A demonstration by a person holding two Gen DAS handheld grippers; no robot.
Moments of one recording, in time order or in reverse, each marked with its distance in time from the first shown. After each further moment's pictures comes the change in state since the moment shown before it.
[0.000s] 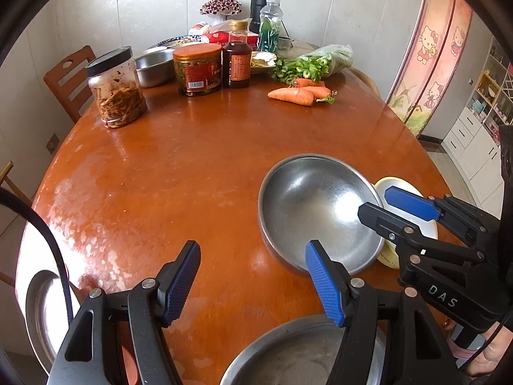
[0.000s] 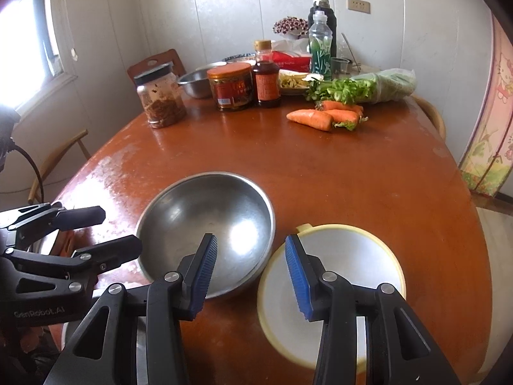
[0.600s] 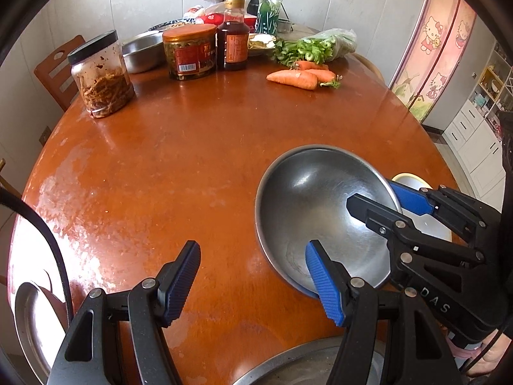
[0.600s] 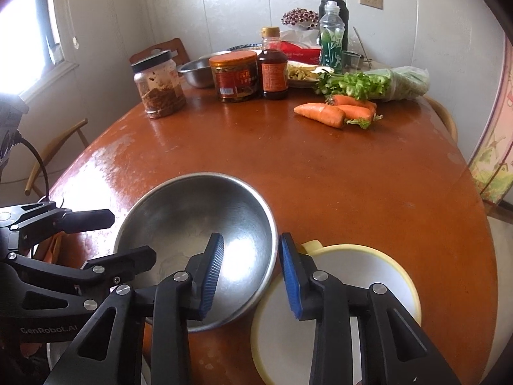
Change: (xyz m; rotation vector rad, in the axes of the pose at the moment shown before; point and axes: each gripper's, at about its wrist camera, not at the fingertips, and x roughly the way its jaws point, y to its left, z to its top) left arm 0.032 -0.001 0.008 -0.002 0.072 -0.007; right arm 0.032 0.000 0.009 -0.037 0.034 0.020
